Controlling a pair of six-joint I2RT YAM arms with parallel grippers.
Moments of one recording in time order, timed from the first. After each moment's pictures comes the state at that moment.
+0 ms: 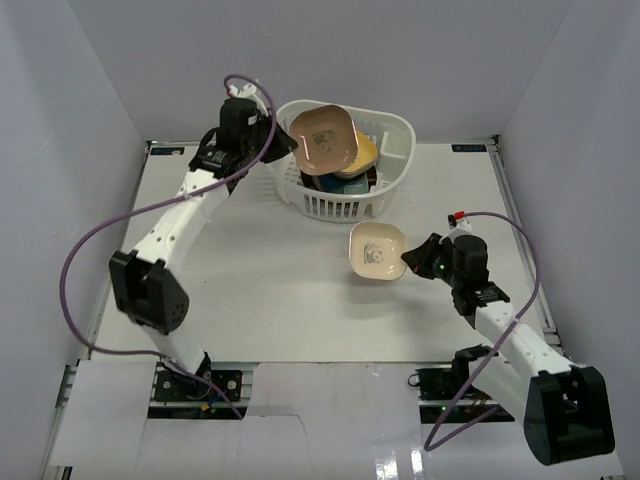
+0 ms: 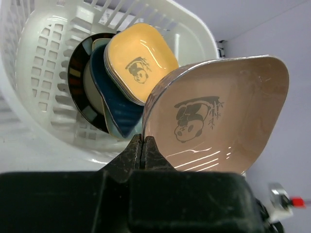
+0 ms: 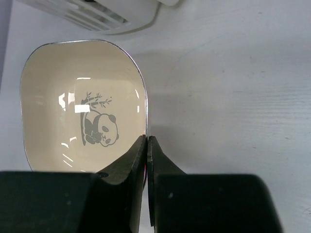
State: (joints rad) left arm -0.38 1.64 1.66 -0.38 0.11 -0.61; right arm 0.22 0.97 0.37 0.14 -0.27 0.56
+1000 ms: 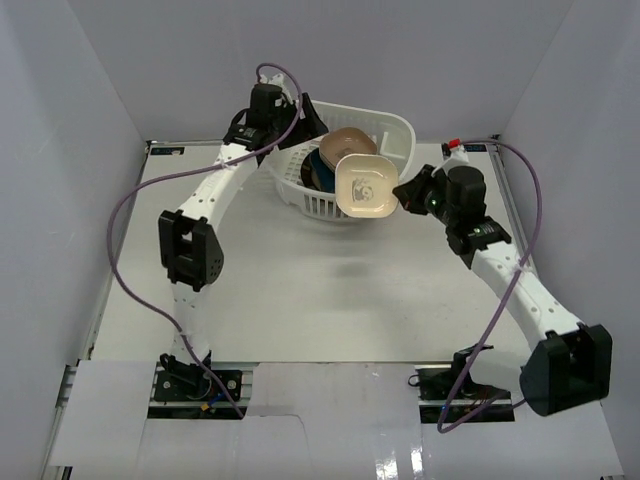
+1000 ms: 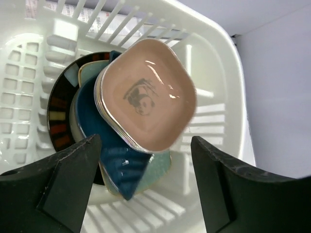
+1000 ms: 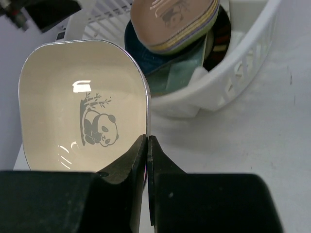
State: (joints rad) left arm -0.38 2.23 2.23 -0.45 0.19 -0.58; right arm 0.31 1.11 0.87 -0.07 -0.19 0.51
